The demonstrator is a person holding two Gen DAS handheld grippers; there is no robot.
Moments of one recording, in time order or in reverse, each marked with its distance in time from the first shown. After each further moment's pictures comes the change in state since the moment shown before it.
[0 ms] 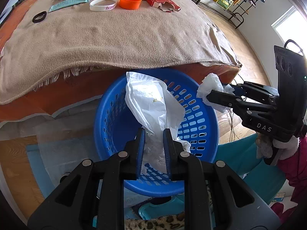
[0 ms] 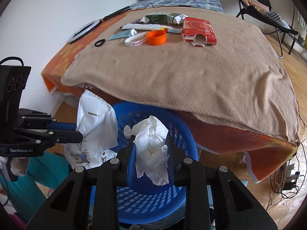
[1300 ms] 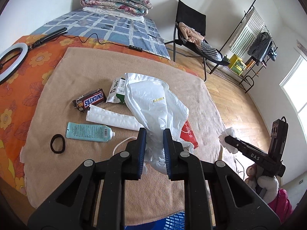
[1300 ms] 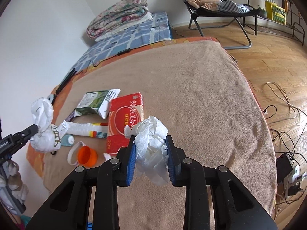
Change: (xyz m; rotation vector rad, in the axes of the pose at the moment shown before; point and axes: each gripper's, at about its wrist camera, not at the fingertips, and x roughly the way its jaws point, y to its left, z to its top) left arm -0.091 0.050 0.216 -0.175 -0.430 0.036; right arm -0.011 -0.145 0.174 0.342 -0.210 -0.093
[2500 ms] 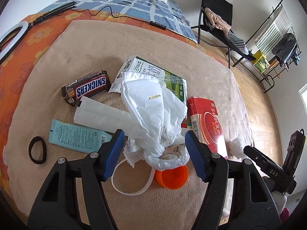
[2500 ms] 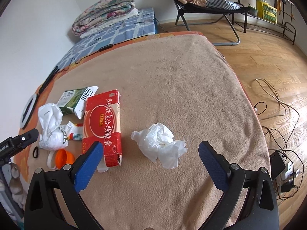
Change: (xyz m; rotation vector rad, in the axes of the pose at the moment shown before) left arm 0.115 0.024 0.015 -0.119 0.129 0.137; right arm 0.037 -0.022 0.005 0.044 0.047 -0.115
